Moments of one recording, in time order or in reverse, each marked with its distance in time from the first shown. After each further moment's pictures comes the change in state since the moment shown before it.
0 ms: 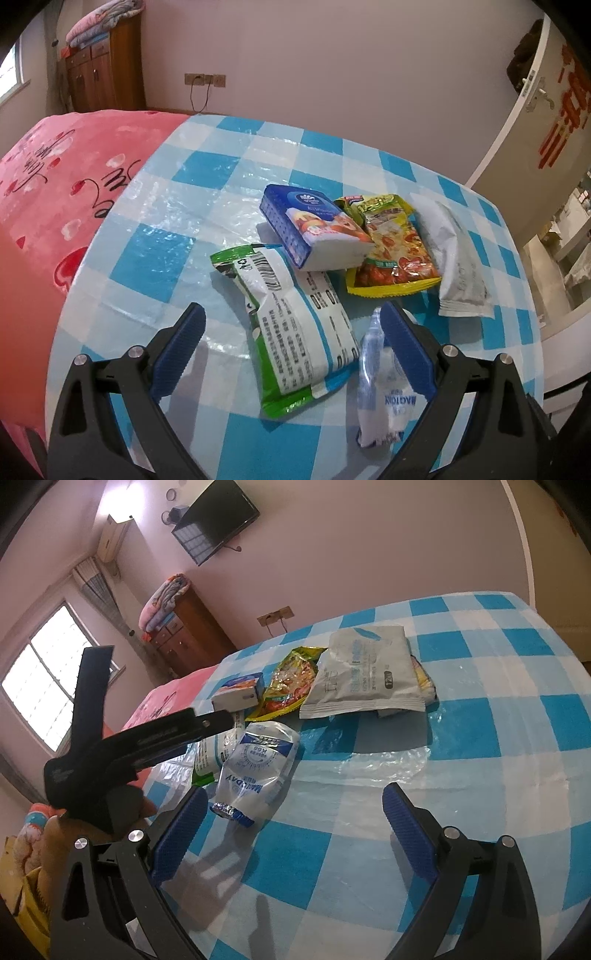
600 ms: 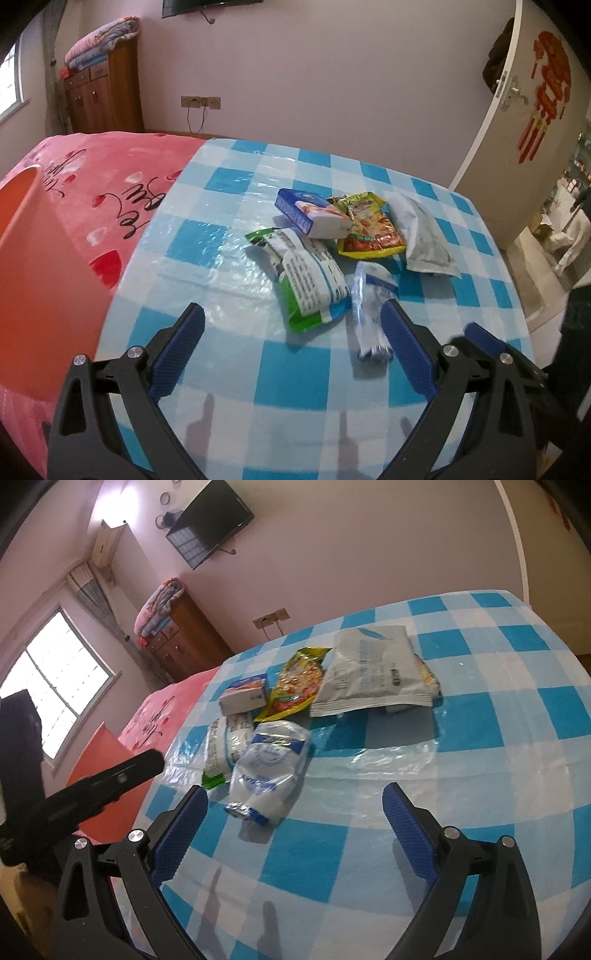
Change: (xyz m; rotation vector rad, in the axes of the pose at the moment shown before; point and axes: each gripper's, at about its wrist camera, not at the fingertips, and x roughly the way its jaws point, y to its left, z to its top) left arm -0.071 0.010 -0.034 0.057 -0.077 -0.019; right arm -0.005 0.009 -0.002 0.030 -0.015 -0.021
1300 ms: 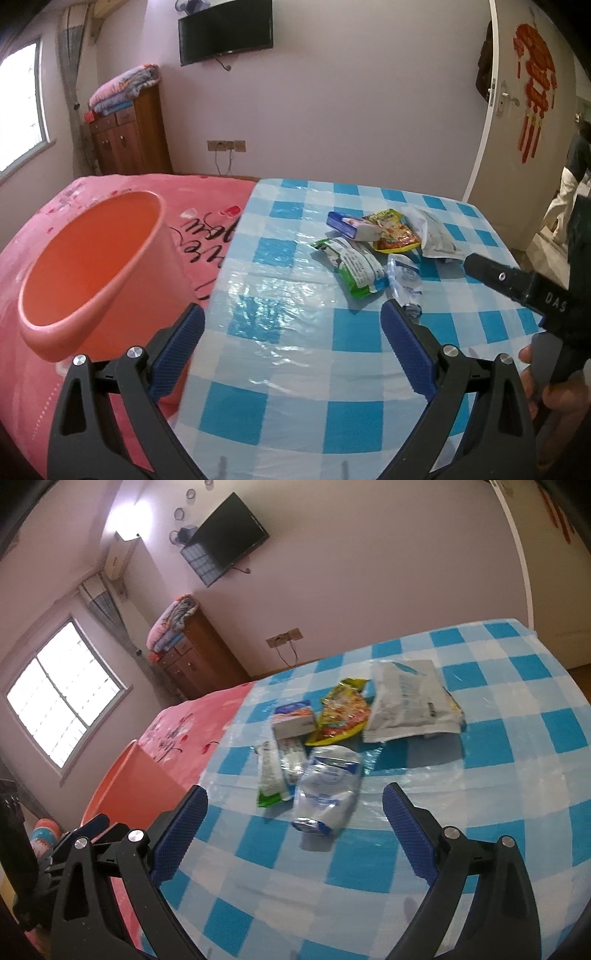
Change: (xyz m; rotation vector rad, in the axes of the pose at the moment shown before) left arm -0.101 0.041 -0.042 0.074 -0.159 0.101; right arm -0.029 0.049 0.005 -0.008 -0.071 0.024
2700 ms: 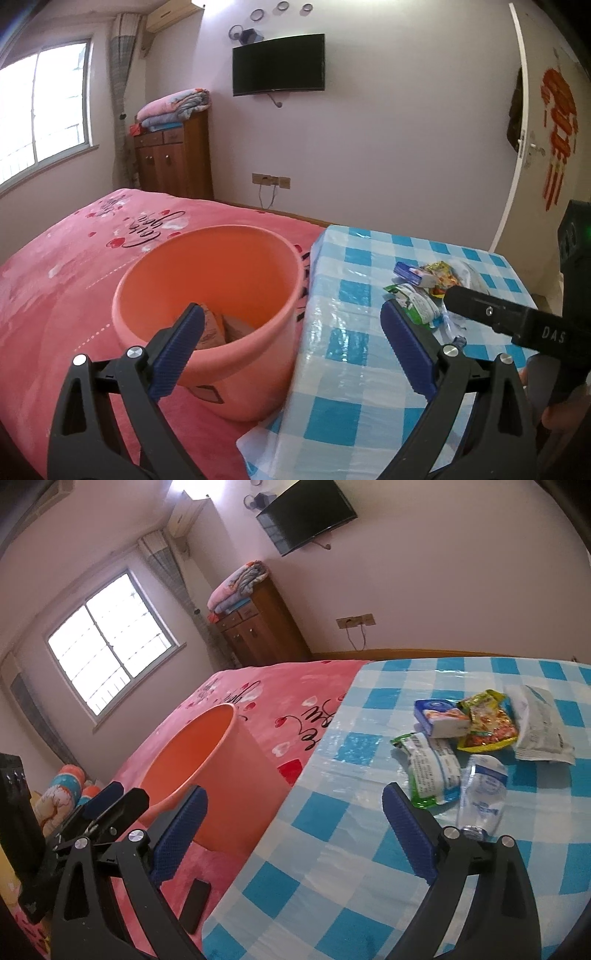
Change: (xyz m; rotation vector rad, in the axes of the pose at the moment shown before) left arm -0.064 0.091 0.001 -0.083 -0.164 0.104; right arm 0.032 0.140 -0.006 -0.182 0.081 0.168
